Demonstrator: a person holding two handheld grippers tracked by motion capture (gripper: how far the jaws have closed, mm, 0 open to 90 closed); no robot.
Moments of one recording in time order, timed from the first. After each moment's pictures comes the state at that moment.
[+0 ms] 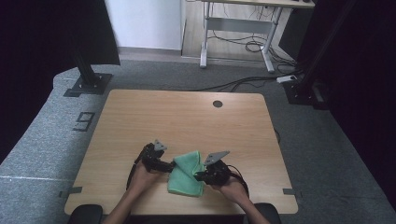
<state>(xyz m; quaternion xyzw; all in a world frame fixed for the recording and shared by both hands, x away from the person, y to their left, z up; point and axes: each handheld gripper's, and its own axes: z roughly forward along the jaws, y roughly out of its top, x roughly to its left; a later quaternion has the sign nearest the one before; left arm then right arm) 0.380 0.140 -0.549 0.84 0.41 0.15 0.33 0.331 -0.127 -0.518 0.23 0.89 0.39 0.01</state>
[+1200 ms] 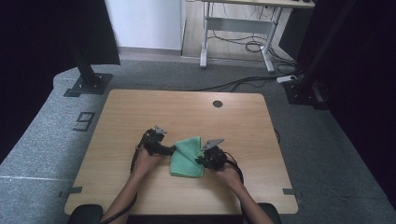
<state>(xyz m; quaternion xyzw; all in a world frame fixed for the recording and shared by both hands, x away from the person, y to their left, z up) 0.442 0.144 -0.546 0.83 0.44 0.15 0.31 0.388 -0.120 -0.531 0.27 0.89 0.36 0.08</state>
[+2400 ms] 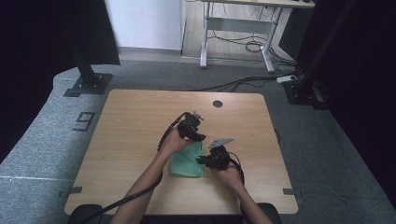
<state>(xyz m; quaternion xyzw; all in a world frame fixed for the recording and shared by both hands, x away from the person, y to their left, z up) 0.475 0.024 -0.476 0.89 0.33 0.07 0.29 0.395 -0.138 -0.544 0.31 0.85 0.43 0.02</state>
